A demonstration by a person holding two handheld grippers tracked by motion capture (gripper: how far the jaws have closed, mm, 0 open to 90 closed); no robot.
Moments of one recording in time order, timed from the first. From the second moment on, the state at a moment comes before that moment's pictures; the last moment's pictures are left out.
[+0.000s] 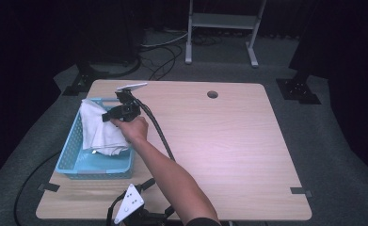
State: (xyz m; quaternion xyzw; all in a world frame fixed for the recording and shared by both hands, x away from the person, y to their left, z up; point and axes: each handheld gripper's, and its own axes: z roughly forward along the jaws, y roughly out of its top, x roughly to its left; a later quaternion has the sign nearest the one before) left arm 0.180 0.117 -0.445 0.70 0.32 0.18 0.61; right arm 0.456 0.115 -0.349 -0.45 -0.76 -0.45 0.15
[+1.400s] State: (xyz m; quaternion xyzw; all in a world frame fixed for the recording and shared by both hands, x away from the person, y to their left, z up) left arm 0.179 0.114 -0.445 0.70 0.31 0.19 0.61; right arm 0.452 0.104 -0.348 -0.39 -0.79 -0.43 0.17
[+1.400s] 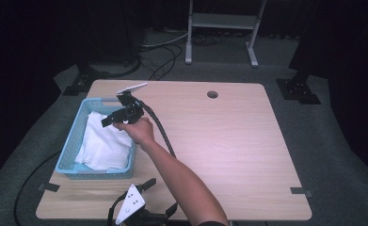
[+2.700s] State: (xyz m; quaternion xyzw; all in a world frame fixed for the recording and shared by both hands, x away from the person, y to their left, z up) left arm 0.179 0.103 -0.450 0.73 0.30 0.19 0.59; right arm 0.425 0.009 -0.327 -0.31 -0.76 -0.52 0.23
